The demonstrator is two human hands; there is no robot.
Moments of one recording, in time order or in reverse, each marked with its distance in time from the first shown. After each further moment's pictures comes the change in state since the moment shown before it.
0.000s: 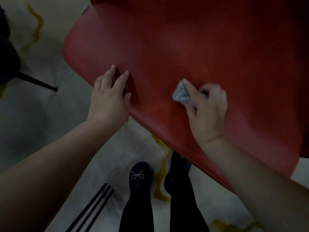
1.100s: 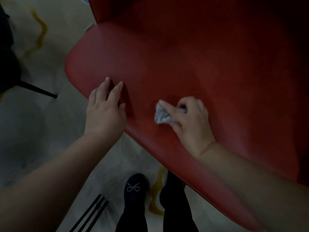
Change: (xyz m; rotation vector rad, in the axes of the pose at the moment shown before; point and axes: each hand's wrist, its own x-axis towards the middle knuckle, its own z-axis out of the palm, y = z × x) left_hand 0.021 0.002 -0.004 -0.029 0.062 -0.100; right_hand 0.039 -0.014 0.002 0.072 -0.221 -0.256
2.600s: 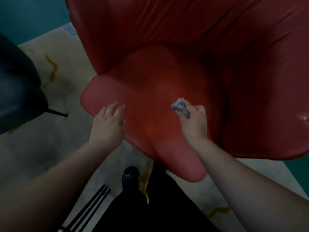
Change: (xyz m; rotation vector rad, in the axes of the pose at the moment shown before) left_hand -0.050 0.127 -0.164 0.194 -0.220 0.190; right_hand -0.026 -0.006 -0.214 0.376 0.187 0.698
